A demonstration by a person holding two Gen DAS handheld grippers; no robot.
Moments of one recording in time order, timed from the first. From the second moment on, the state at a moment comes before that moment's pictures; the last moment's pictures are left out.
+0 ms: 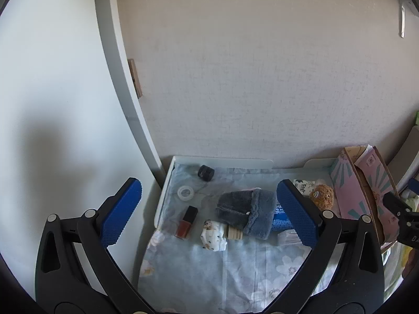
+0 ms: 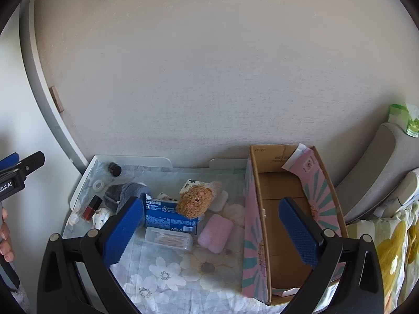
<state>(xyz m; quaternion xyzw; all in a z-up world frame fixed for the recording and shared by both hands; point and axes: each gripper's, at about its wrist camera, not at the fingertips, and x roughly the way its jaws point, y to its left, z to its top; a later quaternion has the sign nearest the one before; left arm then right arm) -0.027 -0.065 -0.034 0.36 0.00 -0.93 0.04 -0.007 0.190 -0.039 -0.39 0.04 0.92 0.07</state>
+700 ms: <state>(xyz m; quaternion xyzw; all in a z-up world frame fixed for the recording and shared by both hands) -0.030 -0.101 -0.175 0.44 0.05 -0.89 0.02 -0.027 0.133 -0.164 -0.47 0.07 0.88 0.03</state>
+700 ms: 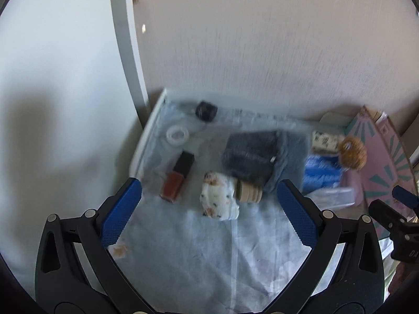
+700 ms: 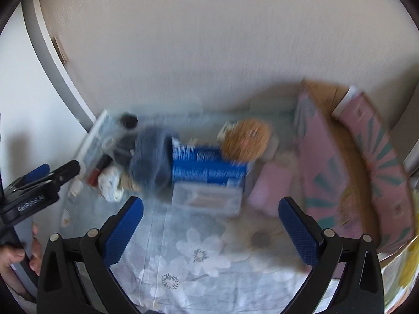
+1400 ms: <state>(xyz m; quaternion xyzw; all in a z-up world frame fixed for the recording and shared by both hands) -0.053 -0.103 -0.261 0.47 0.03 -0.88 -0.02 -0.055 0.118 -0.229 -0.48 0.05 0.87 0.09</state>
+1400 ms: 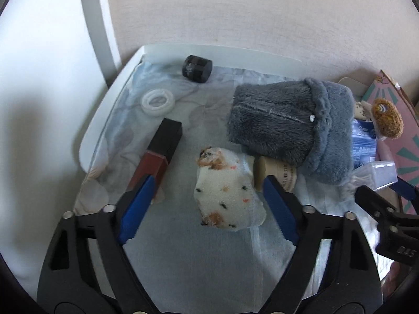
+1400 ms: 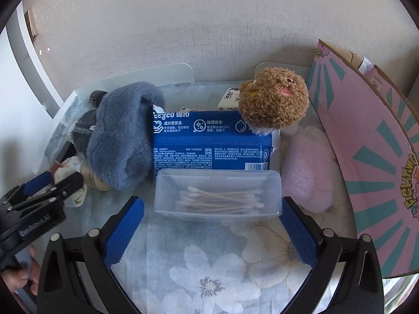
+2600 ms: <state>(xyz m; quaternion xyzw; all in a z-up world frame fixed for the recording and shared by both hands) -0.036 -0.054 -0.128 0.42 0.03 -0.90 -0.10 -0.011 0.190 -0.086 -0.42 0.04 0.90 0.05</state>
